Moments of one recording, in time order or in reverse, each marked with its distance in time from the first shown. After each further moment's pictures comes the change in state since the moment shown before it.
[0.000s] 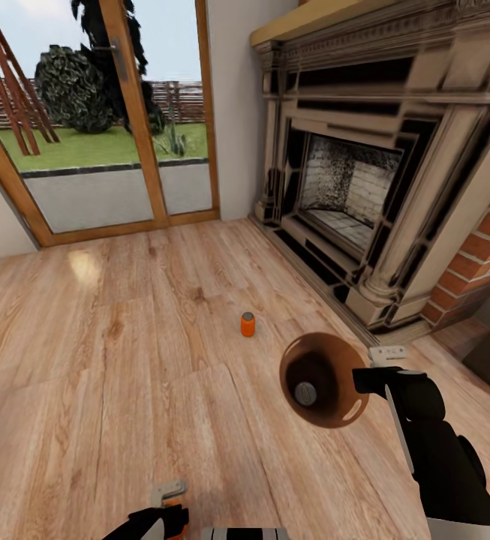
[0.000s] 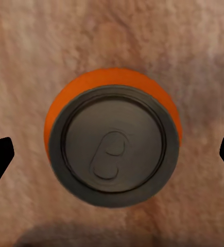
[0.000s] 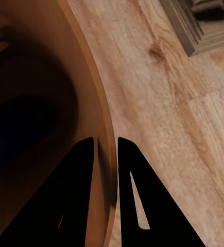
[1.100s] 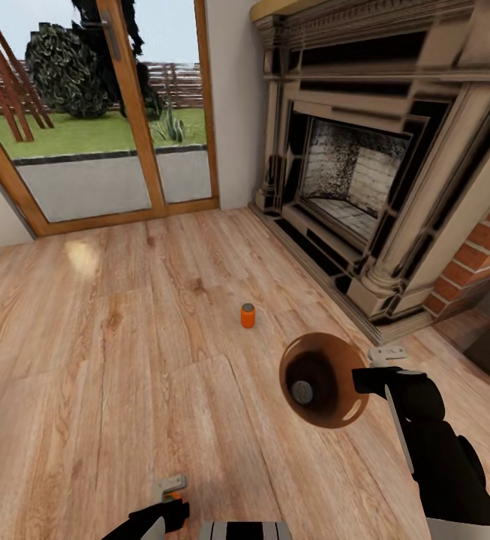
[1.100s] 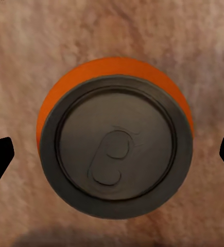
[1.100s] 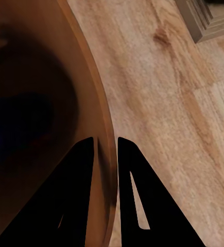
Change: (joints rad) left arm 0.000 -0.001 0.000 -0.008 0.001 -0.043 0.000; right arm 0.001 0.001 0.002 -0.001 0.000 0.000 0.000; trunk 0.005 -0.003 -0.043
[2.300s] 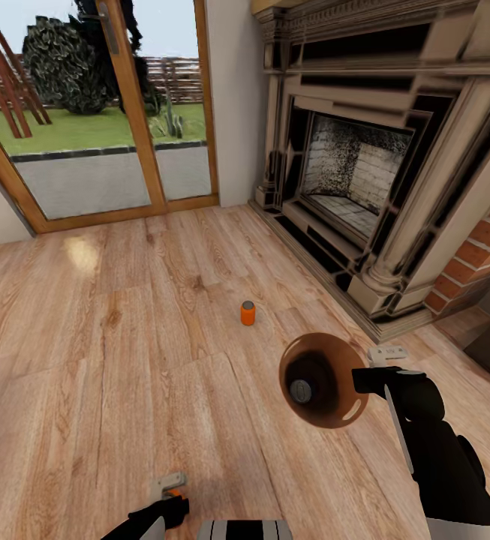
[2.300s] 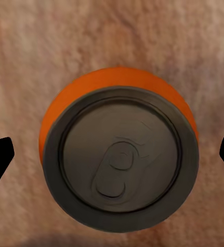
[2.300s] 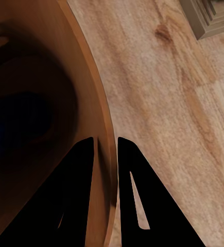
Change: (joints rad) left arm 0.000 0.001 0.001 -0.002 0.002 -0.035 0.000; right arm 0.000 -0.001 0.003 0.000 0.001 0.000 0.000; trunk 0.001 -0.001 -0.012
